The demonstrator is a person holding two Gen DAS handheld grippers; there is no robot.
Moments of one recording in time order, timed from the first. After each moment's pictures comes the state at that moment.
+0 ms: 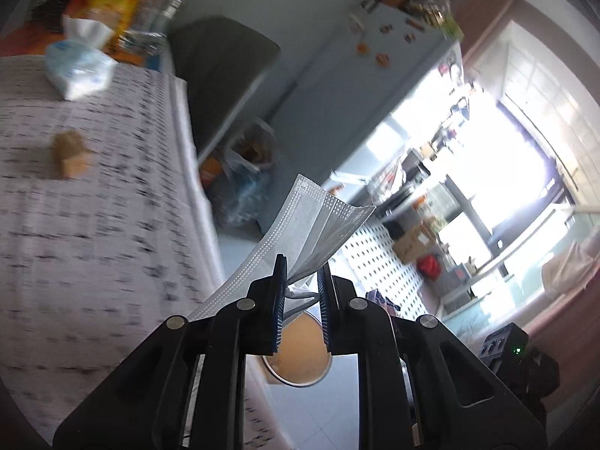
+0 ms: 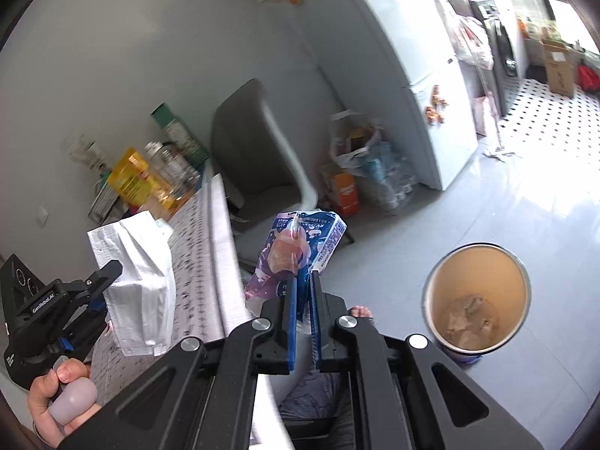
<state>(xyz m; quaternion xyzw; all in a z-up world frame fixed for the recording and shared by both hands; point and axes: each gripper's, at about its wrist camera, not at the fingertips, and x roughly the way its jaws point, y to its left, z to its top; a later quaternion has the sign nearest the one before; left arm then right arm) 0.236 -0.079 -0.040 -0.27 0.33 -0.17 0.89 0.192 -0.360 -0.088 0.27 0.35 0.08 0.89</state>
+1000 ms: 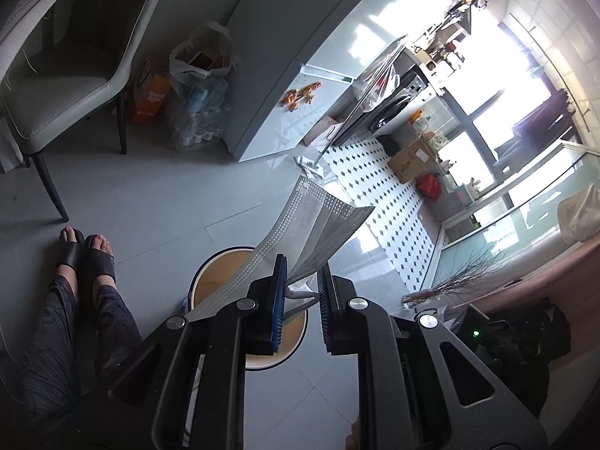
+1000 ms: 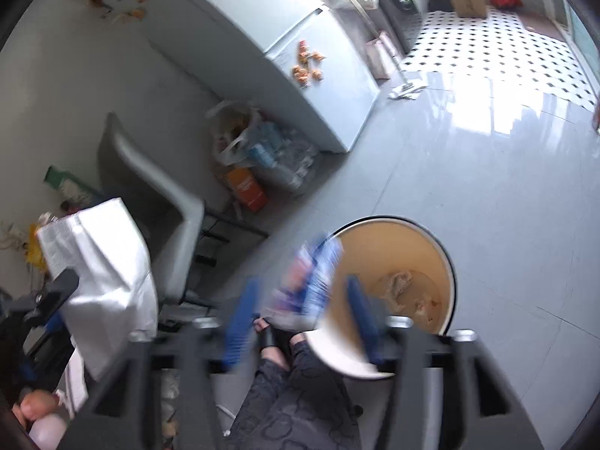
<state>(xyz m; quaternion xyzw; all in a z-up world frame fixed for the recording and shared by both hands) 0.338 -0.277 -0.151 -0.21 0.47 -0.22 0.83 0.249 -0.530 -0.250 0.36 0.40 -0.06 0.84</state>
